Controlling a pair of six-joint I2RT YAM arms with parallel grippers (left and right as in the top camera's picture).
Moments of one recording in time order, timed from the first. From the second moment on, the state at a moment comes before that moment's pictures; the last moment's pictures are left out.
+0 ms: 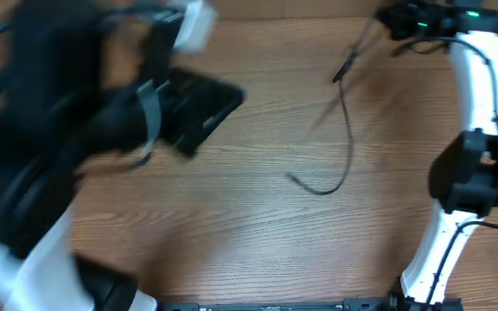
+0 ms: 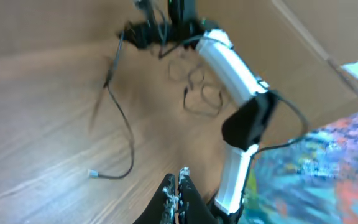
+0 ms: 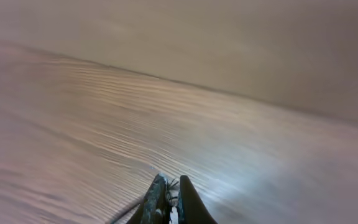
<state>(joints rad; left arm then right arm) -0.37 1.68 2.82 -1.68 0.61 -0.27 -0.19 2.28 2.22 -0.76 -0.57 -0.26</state>
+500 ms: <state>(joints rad) -0.36 1.95 2.64 -1.50 0.22 -0.24 -0.11 2.28 2.23 -0.86 -0.66 -0.19</state>
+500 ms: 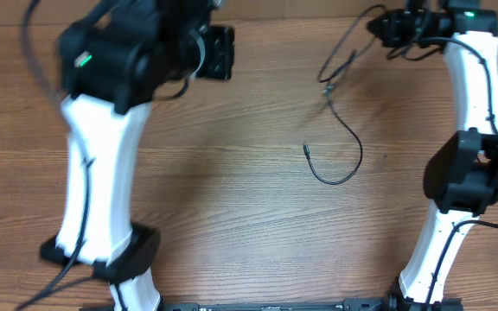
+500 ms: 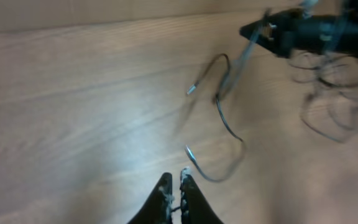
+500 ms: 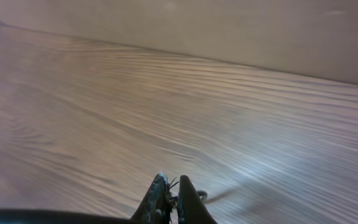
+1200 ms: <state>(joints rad) -0.43 2.35 2.64 -1.24 0.56 0.02 -0.10 2.13 2.29 -0.95 -0.64 -0.09</state>
